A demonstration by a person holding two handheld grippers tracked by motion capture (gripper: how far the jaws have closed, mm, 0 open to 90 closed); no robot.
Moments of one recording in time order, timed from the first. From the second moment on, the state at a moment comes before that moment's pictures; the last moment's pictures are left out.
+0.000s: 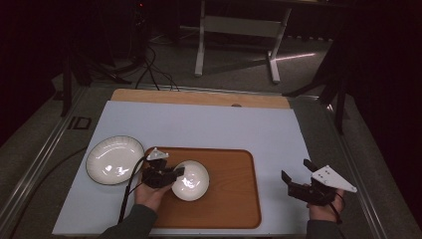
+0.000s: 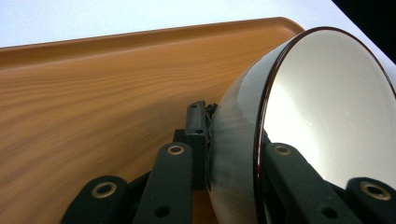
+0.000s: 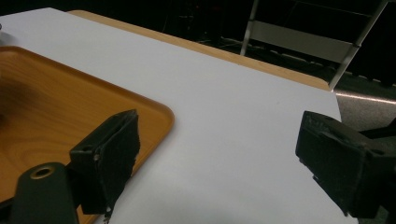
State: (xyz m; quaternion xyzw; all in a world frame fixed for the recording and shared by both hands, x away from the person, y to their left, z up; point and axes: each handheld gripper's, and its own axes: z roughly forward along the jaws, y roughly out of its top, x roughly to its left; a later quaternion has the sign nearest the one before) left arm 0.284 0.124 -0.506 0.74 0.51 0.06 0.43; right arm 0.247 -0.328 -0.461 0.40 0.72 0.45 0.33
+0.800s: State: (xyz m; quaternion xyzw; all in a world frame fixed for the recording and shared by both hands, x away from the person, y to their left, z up) left arm 0.285 0.109 -0.515 0.74 0.51 0.07 0.42; right arm 0.247 -0.329 -0.461 0.40 0.72 0.45 0.33
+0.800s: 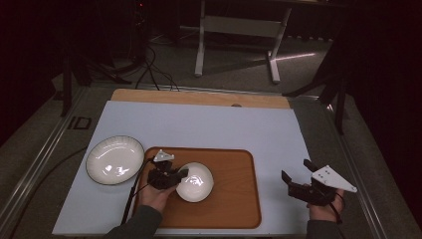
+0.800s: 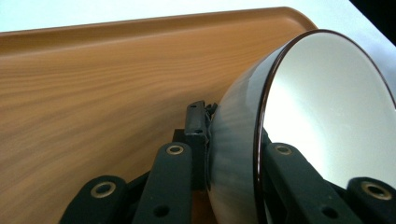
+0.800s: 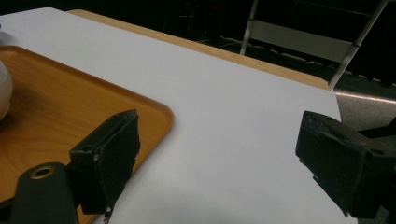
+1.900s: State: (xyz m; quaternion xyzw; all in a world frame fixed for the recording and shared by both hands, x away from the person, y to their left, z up) left arm 0.274 0.162 -0.446 0.72 0.50 0.21 0.44; right arm 0.247 -0.329 -0.462 0.40 0.72 0.45 0.33
